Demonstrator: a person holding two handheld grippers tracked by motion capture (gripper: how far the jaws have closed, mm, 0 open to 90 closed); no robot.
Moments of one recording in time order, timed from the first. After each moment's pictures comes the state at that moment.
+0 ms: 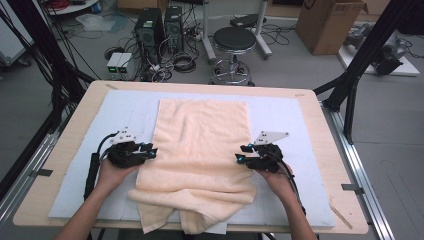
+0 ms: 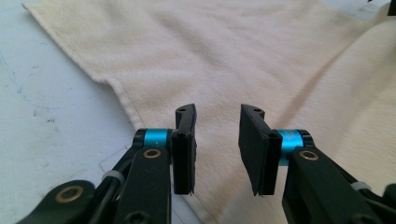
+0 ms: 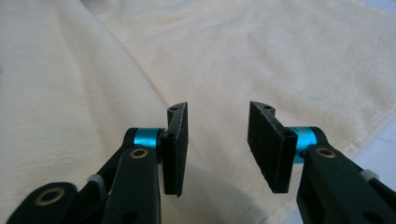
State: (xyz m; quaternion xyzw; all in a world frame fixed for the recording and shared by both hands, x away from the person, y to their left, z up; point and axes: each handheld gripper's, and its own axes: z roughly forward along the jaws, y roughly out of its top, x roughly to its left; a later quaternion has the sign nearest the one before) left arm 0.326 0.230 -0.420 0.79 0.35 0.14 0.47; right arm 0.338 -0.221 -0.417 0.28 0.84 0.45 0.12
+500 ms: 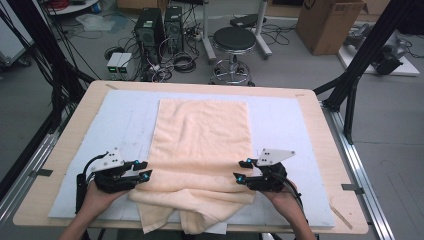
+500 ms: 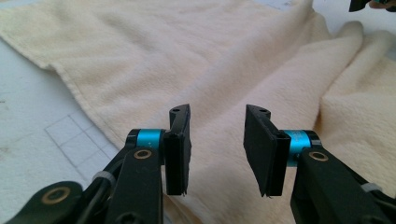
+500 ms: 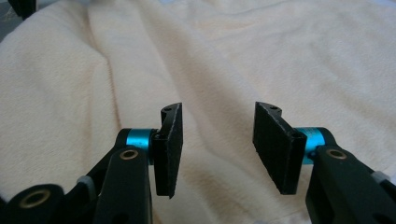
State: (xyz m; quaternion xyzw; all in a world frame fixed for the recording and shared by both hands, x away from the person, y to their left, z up) left arm 0.264 0.236 -0.421 0.80 0.29 0.13 0.50; right arm 0.281 -0.219 -0.410 0.23 0.85 0.47 0.10
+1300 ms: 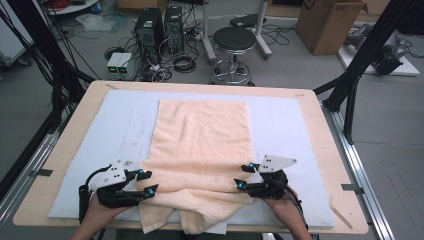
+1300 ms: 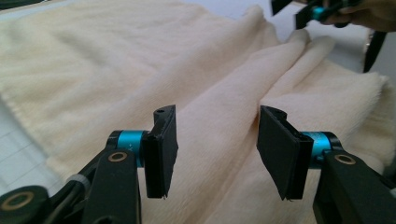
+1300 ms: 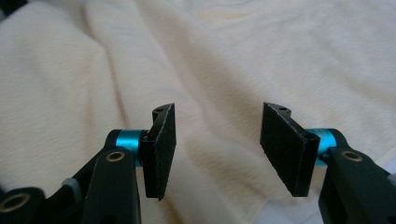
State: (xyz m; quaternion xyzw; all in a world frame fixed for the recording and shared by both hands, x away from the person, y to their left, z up) left arm 0.239 0.214 -0.416 0.80 0.25 0.11 0.54; right arm 0.276 -0.221 -0.421 0.25 0.84 0.47 0.11
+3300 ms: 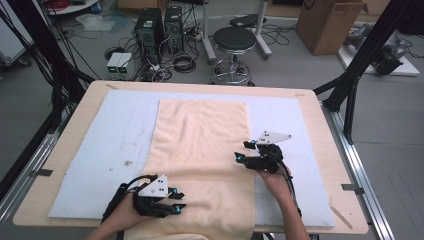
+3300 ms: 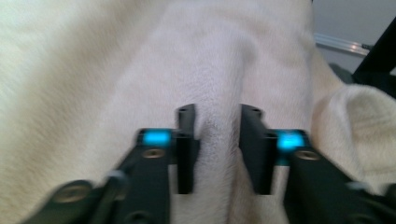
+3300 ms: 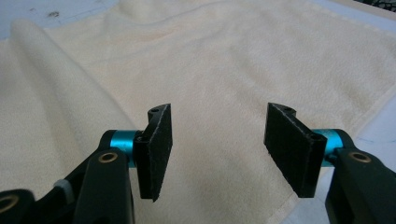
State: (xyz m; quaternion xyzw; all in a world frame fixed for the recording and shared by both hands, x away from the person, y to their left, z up) left arm 0.237 0.142 -0.438 0.90 0.12 0.03 0.42; right arm 0.342 -0.222 -0.424 0.31 0.82 0.47 0.14
